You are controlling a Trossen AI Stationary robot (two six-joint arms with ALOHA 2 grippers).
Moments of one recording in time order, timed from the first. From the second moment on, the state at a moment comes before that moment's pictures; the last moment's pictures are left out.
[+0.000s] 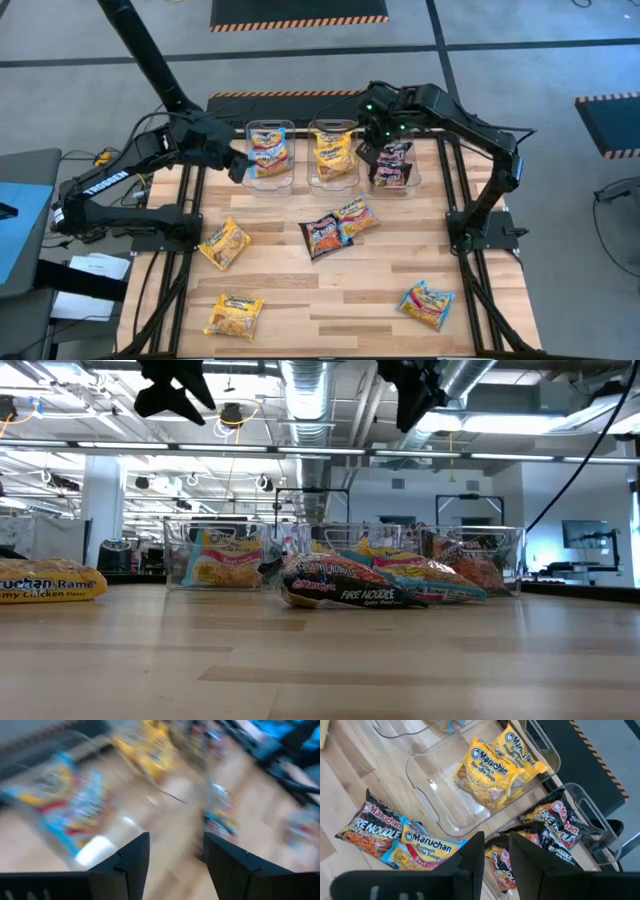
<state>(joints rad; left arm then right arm) 0.48 0.97 1.18 -0.85 0.02 -0.43 -0.41 1.70 2.00 -1.40 0.13 0.17</state>
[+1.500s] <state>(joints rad) -0.11 0.97 0.75 -1.11 0.04 -1.12 -0.04 1.70 2.01 -1.42 0.13 0.51</state>
